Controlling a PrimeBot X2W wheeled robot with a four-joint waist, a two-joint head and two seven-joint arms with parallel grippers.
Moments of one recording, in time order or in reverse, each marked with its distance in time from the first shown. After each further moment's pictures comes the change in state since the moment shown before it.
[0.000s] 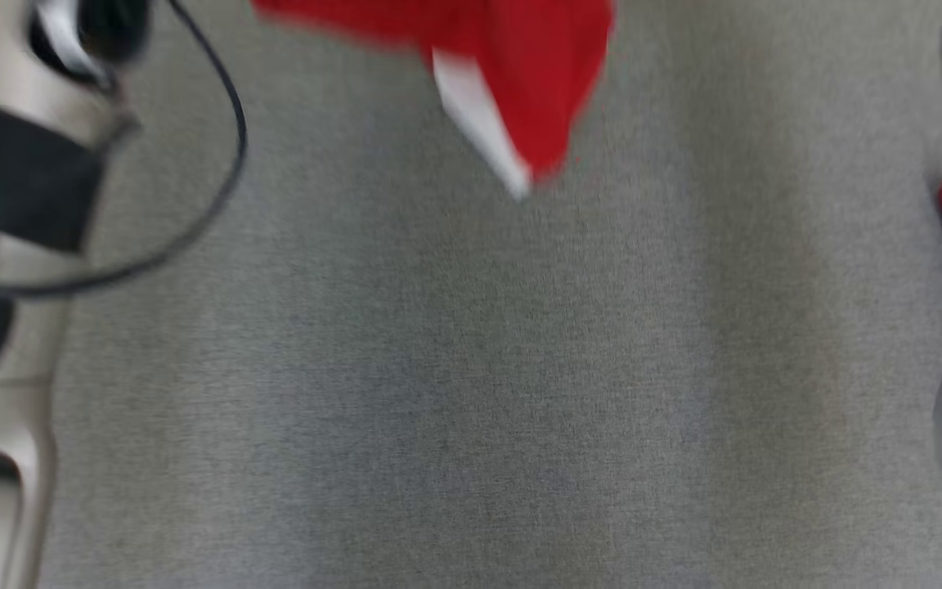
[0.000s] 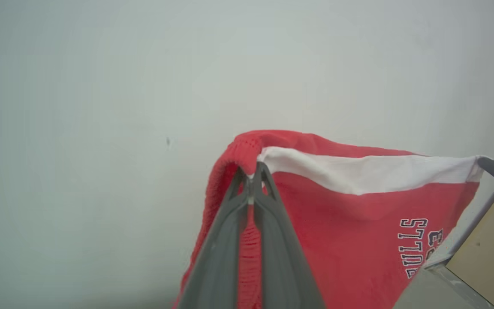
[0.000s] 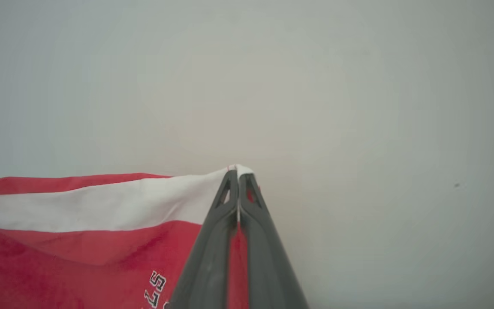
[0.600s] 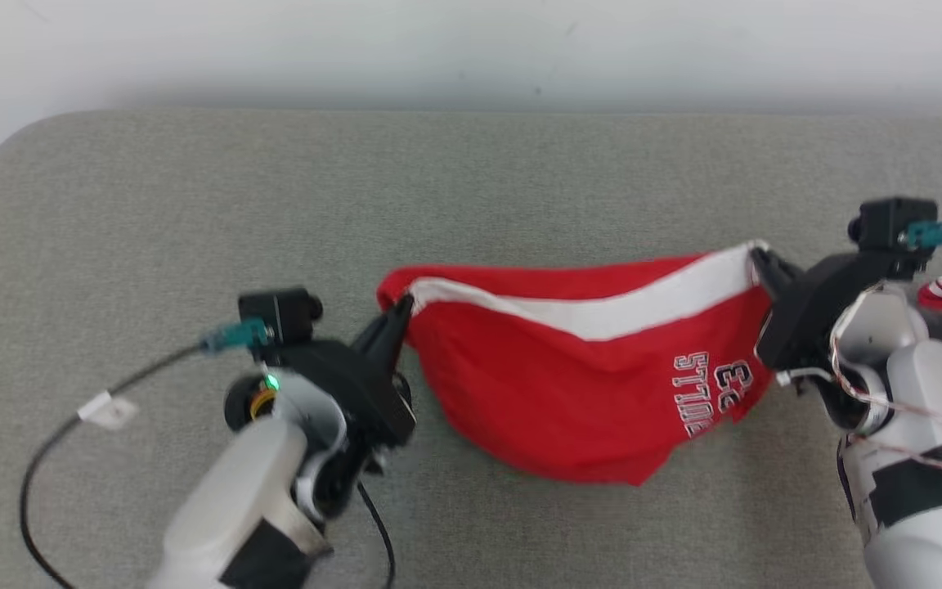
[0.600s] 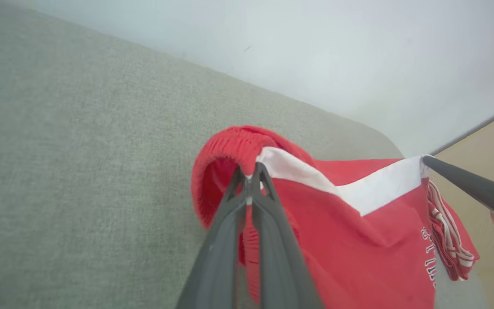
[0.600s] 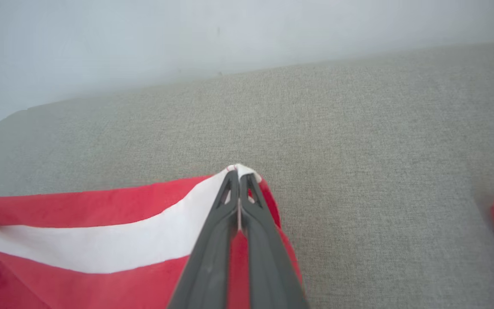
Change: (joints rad) left arm 0.741 -0.156 -0.094 0.051 -0.086 -0.051 -0.049; right arm 0.765 -0.020 -0.031 -0.080 0.075 0.000 0.237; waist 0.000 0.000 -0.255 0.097
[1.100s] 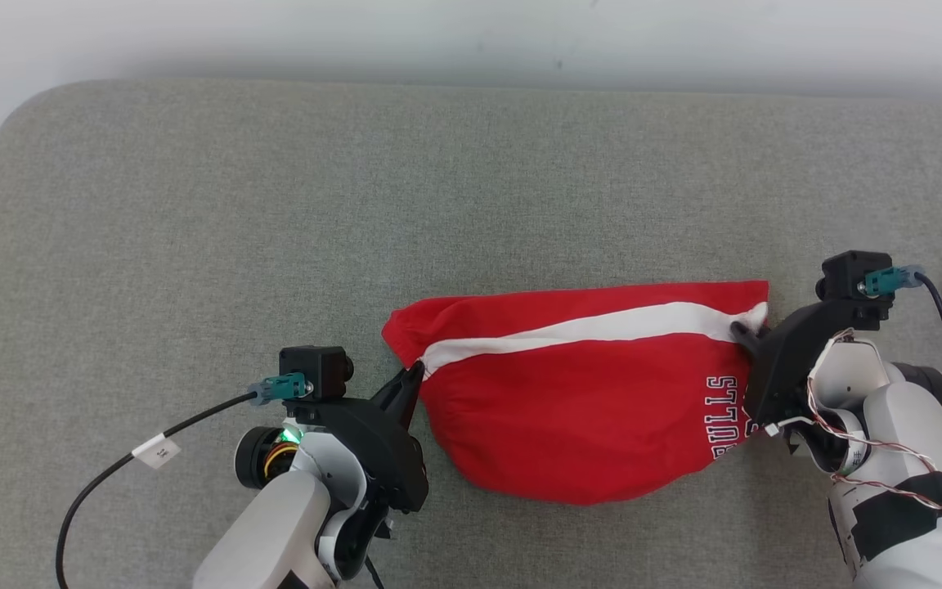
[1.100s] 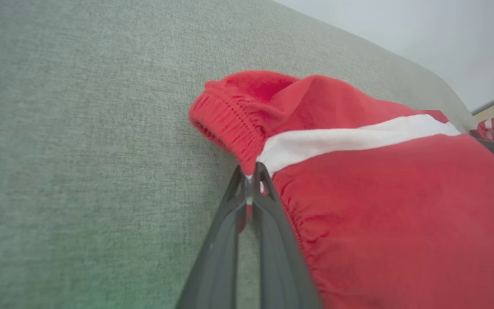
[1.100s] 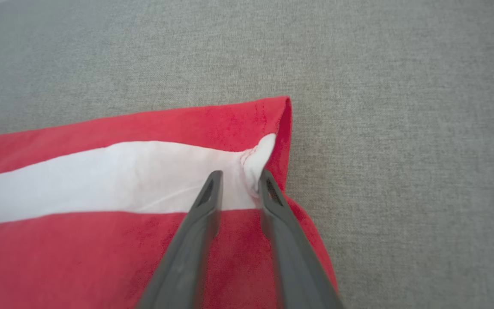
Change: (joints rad) left arm 0.052 -0.011 -0.053 0.064 0.111 0.017 0.016; right arm 0.035 0.020 -0.018 0.099 -0.067 0.000 0.092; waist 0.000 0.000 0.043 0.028
